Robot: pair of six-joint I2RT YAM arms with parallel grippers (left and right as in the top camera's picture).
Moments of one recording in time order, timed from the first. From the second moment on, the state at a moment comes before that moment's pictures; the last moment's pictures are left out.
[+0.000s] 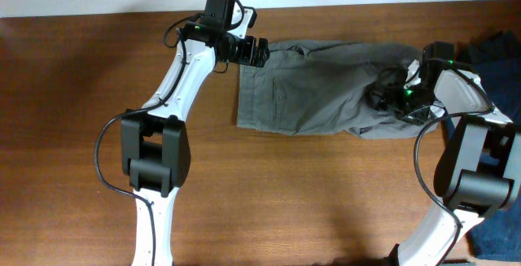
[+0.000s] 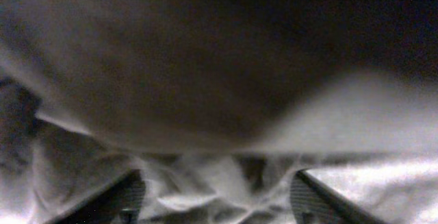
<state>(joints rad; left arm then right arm) -0.29 2.35 2.11 -0.75 0.30 -0.05 -0.27 2.04 1.45 -0.85 -0.24 0.15</state>
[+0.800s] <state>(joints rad) -0.29 2.35 2.11 -0.75 0.30 -0.05 -0.27 2.04 1.50 -0.91 -0.13 0.19</state>
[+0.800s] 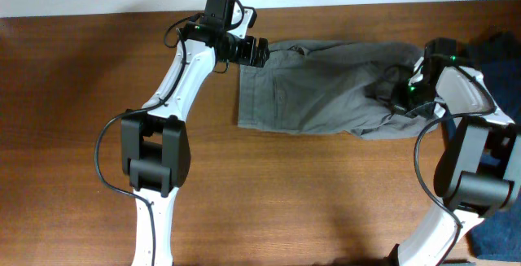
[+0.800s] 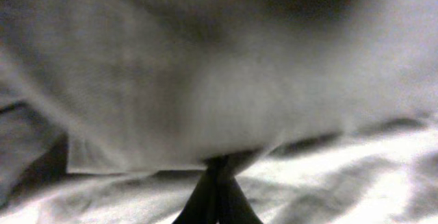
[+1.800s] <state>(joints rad) -0.29 2.35 2.11 -0.75 0.37 -0.05 -0.27 1.92 1.73 -1.25 0.10 0.22</state>
